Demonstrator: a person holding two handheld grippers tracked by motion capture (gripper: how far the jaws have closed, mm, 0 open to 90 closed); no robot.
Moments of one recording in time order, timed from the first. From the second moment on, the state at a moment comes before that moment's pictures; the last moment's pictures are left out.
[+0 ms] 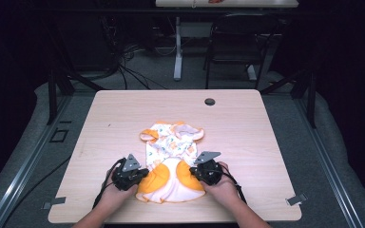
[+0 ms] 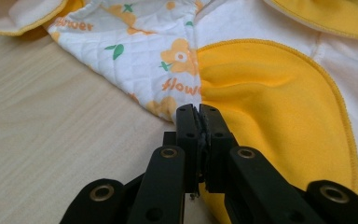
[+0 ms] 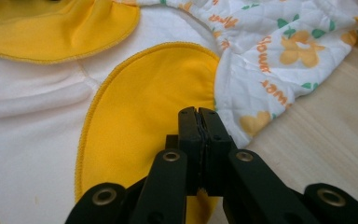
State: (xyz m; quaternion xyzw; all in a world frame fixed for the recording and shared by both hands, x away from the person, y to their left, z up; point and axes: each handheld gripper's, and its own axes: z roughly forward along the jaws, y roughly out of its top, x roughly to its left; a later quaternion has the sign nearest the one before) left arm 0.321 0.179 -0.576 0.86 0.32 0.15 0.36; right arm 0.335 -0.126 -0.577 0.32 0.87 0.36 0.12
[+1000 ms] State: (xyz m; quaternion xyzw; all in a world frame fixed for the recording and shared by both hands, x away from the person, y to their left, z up) left arm 0.431 0.170 -0.527 0.83 0.37 0.12 0.39; right arm 0.447 -0.117 -0.506 0.36 0.85 0.37 0.14
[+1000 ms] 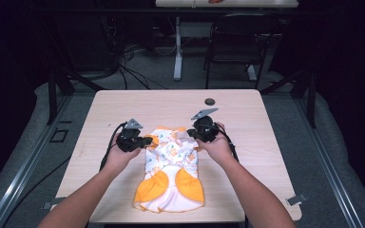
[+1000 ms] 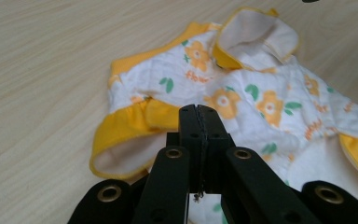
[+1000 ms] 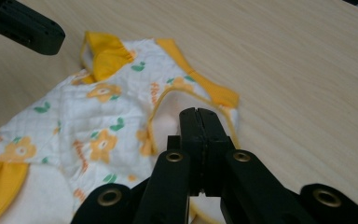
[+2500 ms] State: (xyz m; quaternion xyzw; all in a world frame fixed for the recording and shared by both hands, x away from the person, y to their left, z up) left arm 0.487 0.167 -0.565 0.81 0.43 0.14 0.36; right arm 0.479 -0.117 -0.562 0.42 0.83 0.35 0.11
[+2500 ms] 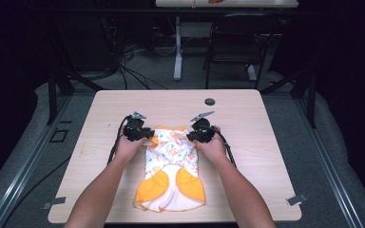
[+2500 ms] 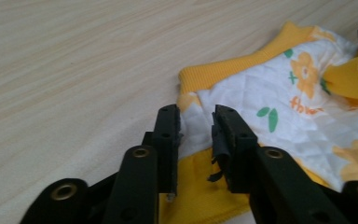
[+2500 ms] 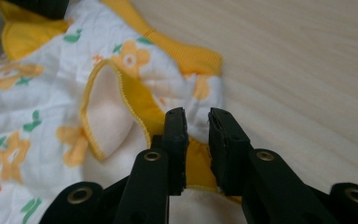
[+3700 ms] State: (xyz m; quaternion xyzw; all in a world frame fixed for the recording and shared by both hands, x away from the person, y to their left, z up) left arm 0.486 0.160 -0.570 0.83 0.43 0.12 0.33; right arm 0.486 -0.097 -0.563 0.40 0.86 0.30 0.12
